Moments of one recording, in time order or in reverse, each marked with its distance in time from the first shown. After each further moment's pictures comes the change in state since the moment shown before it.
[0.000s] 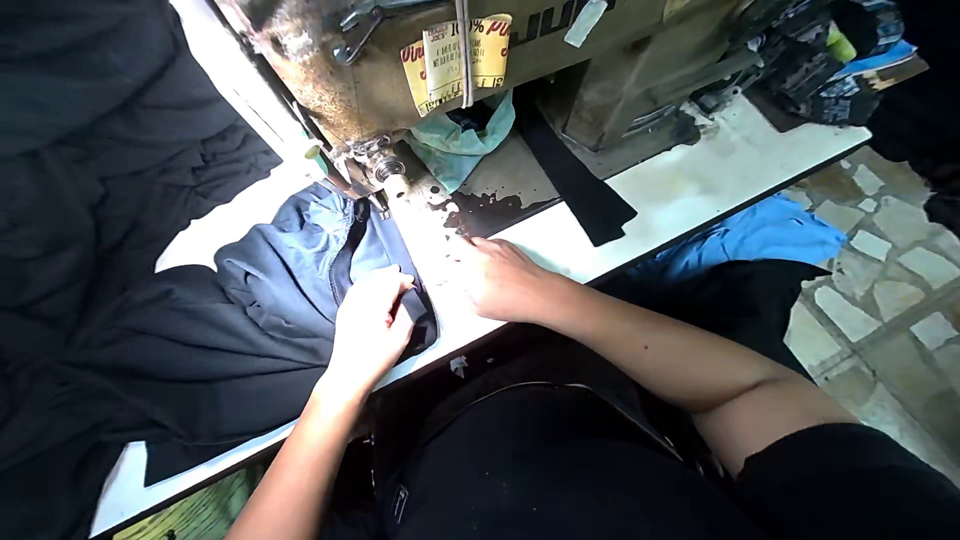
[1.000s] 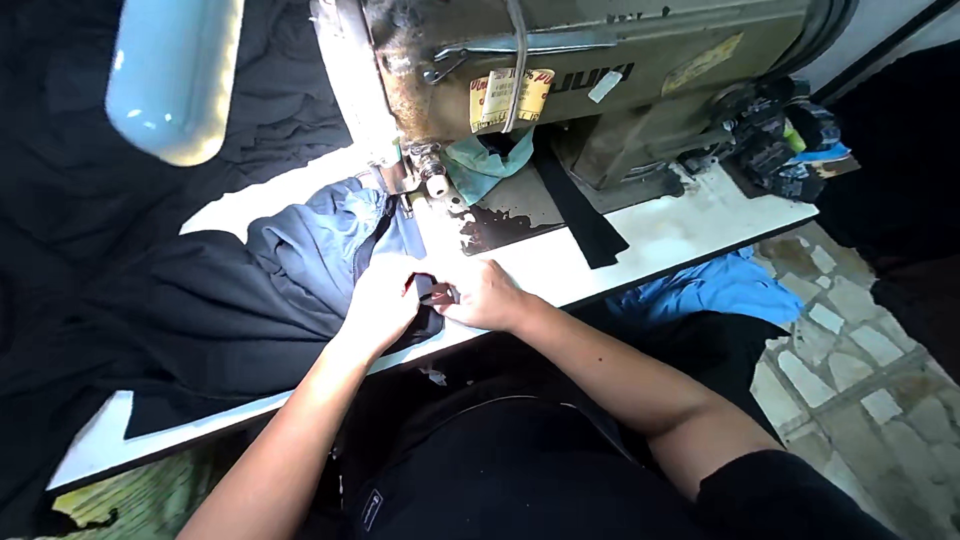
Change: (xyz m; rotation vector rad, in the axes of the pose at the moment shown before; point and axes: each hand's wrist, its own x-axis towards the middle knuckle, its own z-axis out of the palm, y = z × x) left_hand 0.009 0.004 -0.005 -0.073 0.022 -0.046; right_hand 0.013 -0.004 0.042 0.269 0.525 -0.360
